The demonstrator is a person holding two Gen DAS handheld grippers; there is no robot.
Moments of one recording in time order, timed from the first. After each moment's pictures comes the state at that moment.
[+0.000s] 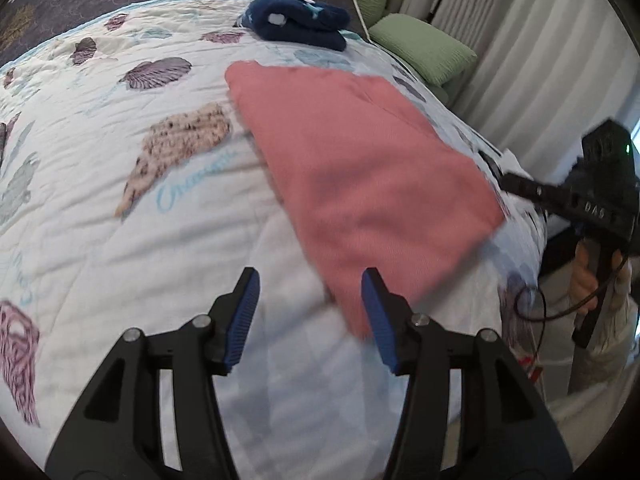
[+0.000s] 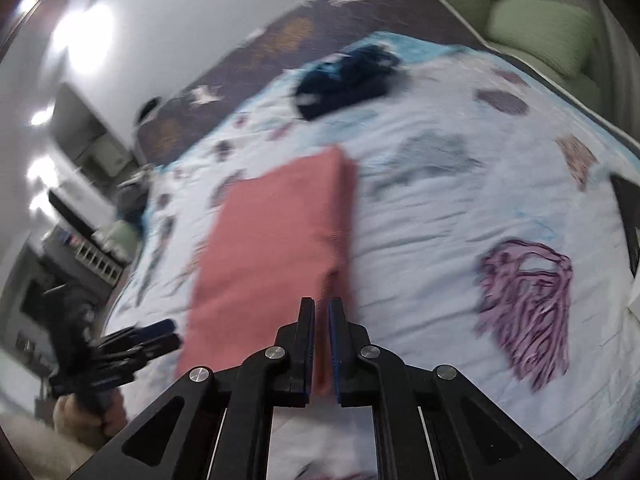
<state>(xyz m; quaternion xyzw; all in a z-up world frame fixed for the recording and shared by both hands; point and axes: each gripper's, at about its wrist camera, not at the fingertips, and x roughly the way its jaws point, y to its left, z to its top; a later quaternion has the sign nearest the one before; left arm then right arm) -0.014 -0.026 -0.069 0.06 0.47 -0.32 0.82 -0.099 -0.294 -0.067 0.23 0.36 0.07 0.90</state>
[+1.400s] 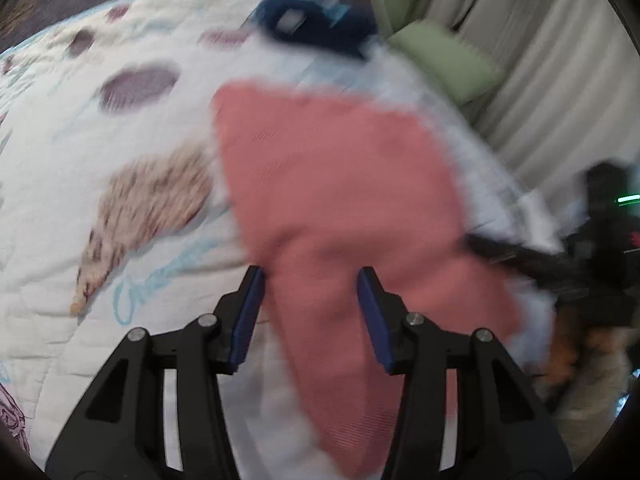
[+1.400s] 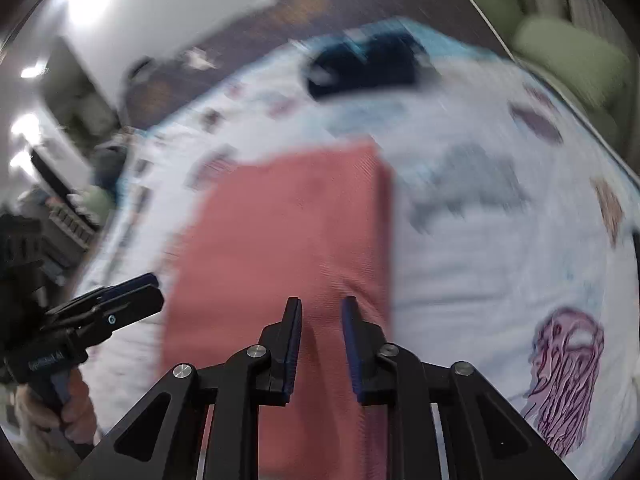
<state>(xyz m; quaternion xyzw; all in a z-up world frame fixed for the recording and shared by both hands) 0.074 -0.076 -0.089 0.01 0.49 -0.29 0.82 -0.004 -0.263 -0.087 0.18 0.43 0.02 0.89</state>
